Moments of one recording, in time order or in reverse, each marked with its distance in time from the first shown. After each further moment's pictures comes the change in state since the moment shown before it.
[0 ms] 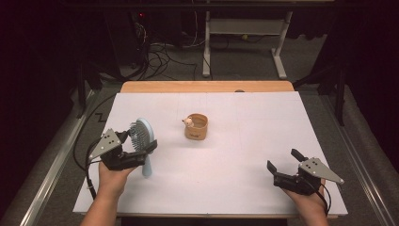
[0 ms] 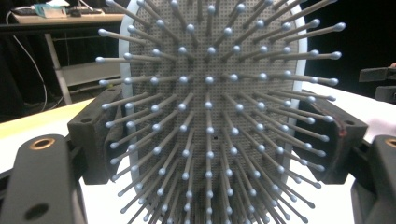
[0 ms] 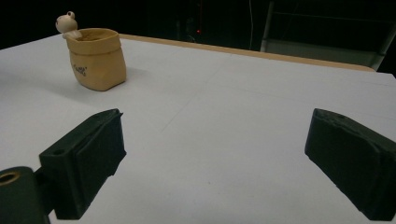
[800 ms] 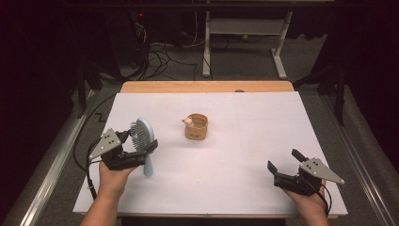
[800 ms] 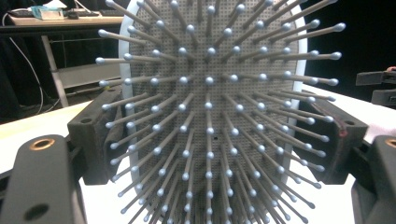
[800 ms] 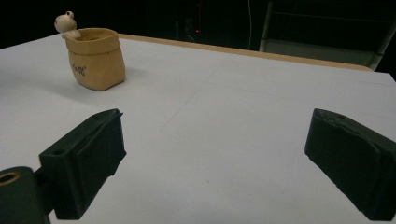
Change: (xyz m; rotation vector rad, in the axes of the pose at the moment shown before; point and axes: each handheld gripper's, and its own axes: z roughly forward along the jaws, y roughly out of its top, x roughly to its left) left arm -0.001 0.002 0.002 -0.012 -0.009 -0.005; right arm 0.000 0.000 -0.002 0.004 -0.003 -0.001
